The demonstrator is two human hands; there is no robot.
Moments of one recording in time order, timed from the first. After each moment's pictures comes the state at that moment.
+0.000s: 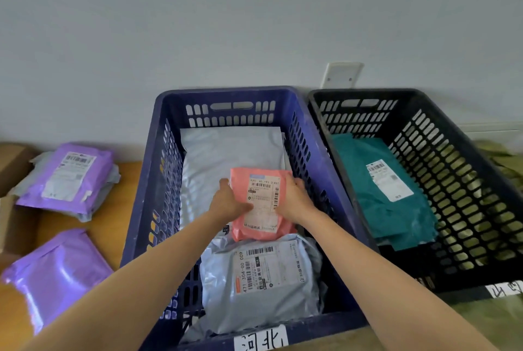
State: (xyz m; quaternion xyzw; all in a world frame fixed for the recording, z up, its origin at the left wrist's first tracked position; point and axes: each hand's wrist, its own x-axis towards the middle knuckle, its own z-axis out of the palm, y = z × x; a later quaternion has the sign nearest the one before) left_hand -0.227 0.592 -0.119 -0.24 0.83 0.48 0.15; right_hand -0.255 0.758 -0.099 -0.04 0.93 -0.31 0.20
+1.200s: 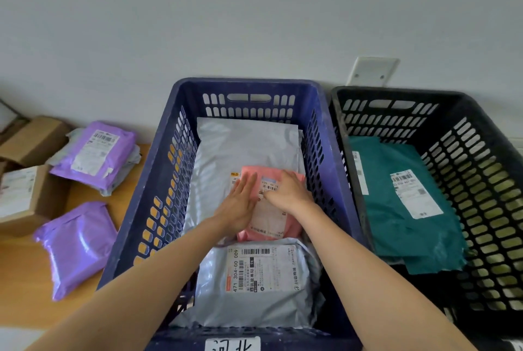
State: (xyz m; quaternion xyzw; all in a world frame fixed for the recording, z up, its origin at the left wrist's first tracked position) left_hand -0.211 0.603 -0.144 -0.04 0.94 0.32 0.12; right_hand -0.287 0.739 -0.121 -0.08 0.94 -0.23 0.23
